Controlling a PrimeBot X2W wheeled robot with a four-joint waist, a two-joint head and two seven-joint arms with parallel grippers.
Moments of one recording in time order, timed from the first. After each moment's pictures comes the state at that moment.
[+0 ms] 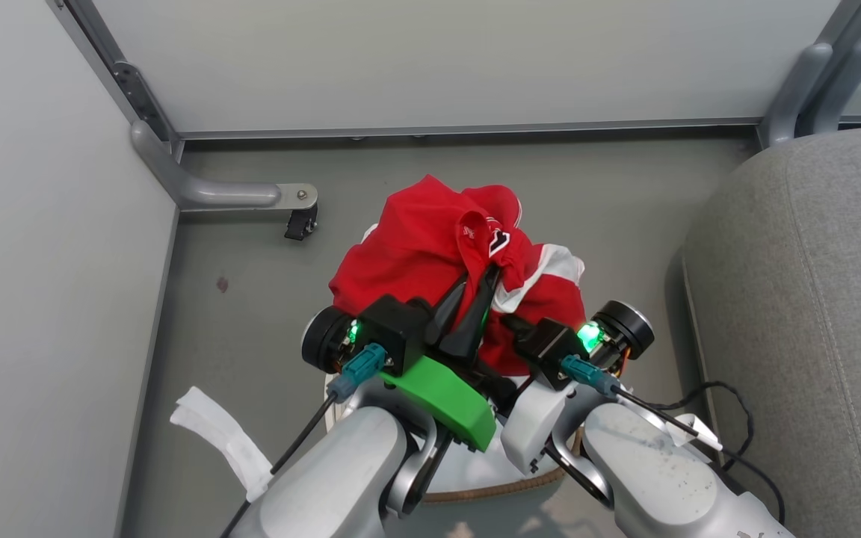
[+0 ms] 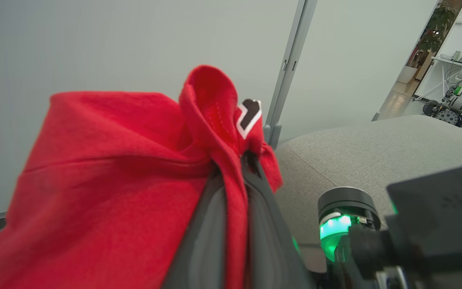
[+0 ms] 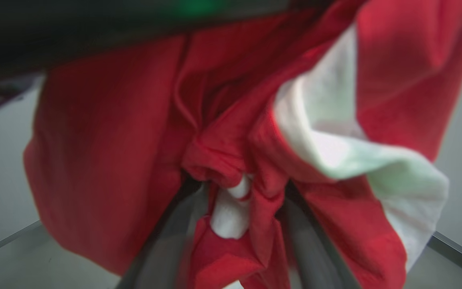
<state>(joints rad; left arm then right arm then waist) -0.51 0.05 -0.82 0.34 -0.57 0.03 -0.26 -0.52 -0.05 0.64 0.56 0.16 0.13 -0.26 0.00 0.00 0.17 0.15</state>
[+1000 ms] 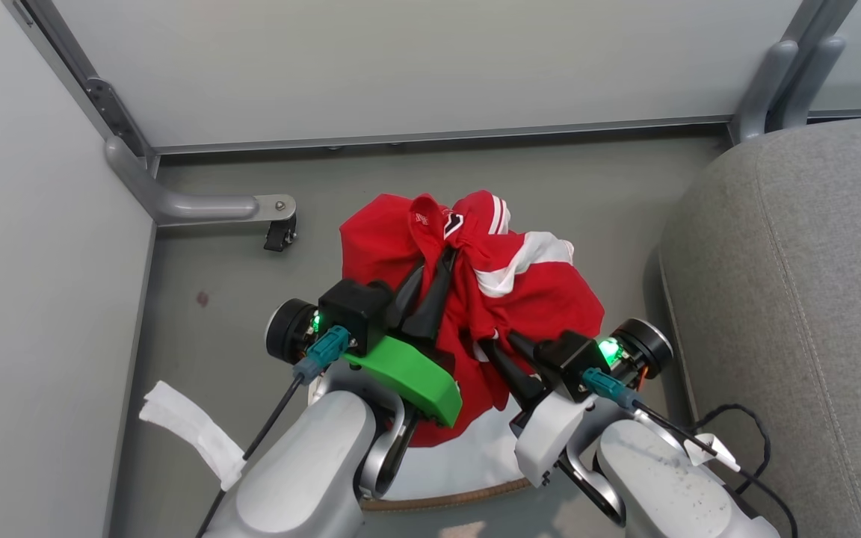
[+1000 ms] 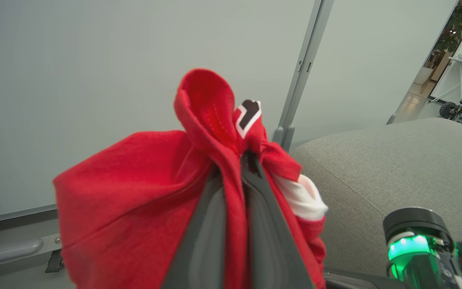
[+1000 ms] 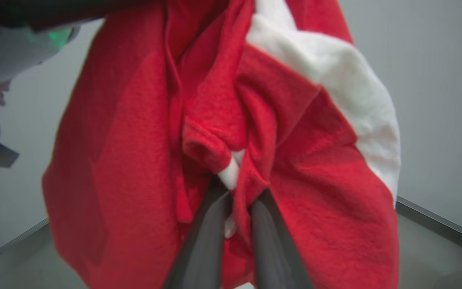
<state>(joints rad) -0.51 0.05 -0.72 0.40 -0.54 0.02 -0.26 -0.45 -0.05 0.57 0.51 0.14 0.13 -0.26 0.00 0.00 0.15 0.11</state>
